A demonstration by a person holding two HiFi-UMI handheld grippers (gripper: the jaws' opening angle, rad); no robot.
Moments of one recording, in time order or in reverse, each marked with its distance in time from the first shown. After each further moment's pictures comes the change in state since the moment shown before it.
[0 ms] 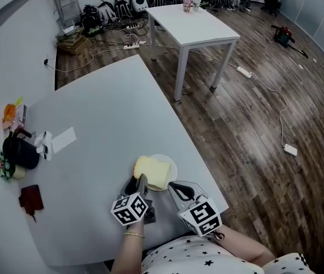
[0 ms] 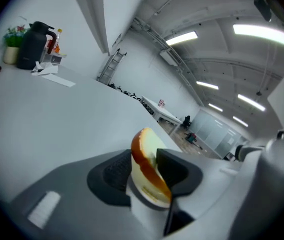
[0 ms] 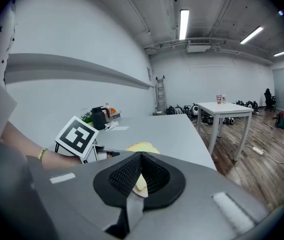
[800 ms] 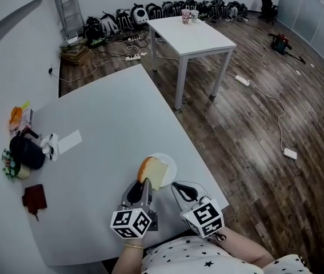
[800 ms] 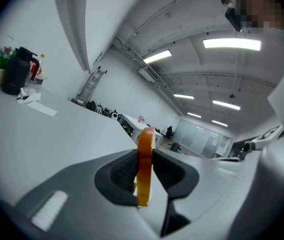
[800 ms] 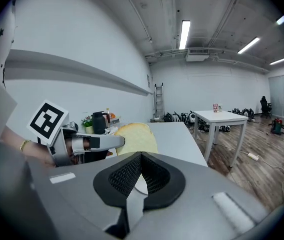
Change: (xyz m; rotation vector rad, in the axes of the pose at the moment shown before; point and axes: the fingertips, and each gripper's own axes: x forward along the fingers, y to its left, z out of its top) left arm -0.082 -0.069 0.044 0.132 -0.201 -0.201; right arm -0.032 0.017 0.014 -0.027 -0.074 -0.048
